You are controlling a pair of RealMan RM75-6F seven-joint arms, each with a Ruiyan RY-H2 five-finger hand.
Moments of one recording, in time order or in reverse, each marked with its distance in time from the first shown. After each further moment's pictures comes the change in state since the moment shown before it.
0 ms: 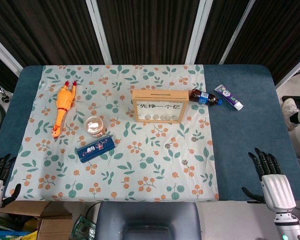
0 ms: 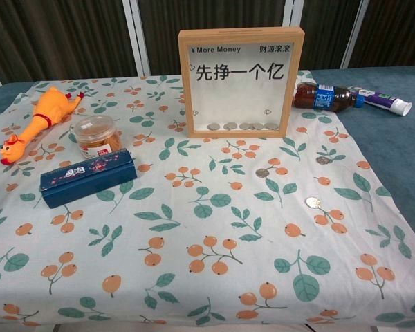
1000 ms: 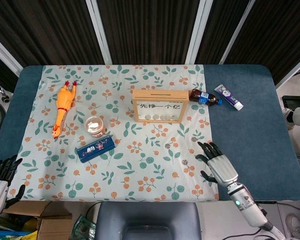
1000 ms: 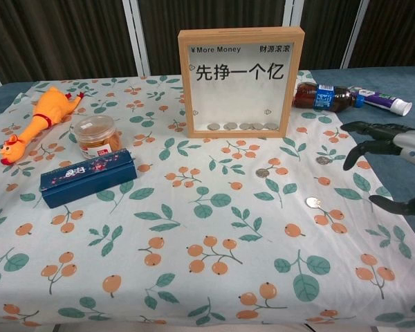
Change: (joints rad) left arm -0.007 0.006 0.015 0.011 0.054 -0.011 -0.050; right arm 0.326 -0.348 0.069 0.424 -0.033 -0.373 0.109
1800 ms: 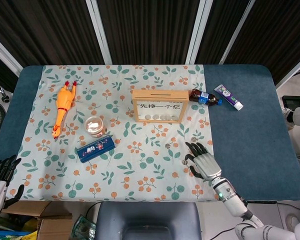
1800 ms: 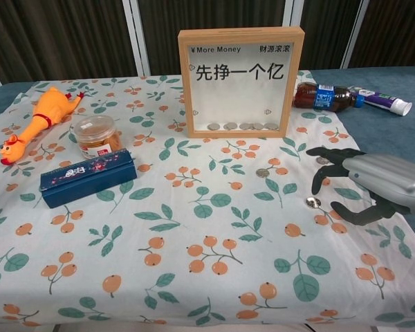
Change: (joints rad) left arm 0.001 0.008 0.000 0.005 0.002 -0.001 -0.034; right arm 0.098 -0.179 -0.008 0.190 0.090 -0.089 -0.001
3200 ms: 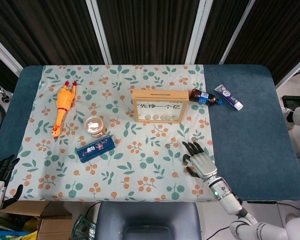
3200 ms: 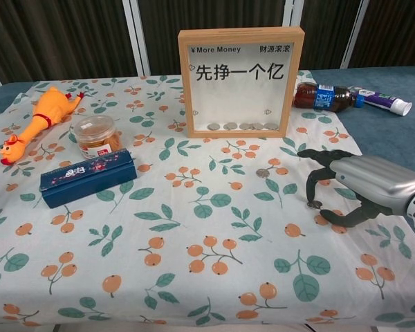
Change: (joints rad) left arm 0.005 0.003 -0.004 0.010 -0.007 0.006 -0.028; right arm 0.040 -0.051 -0.010 0.044 0.050 -0.009 -0.033
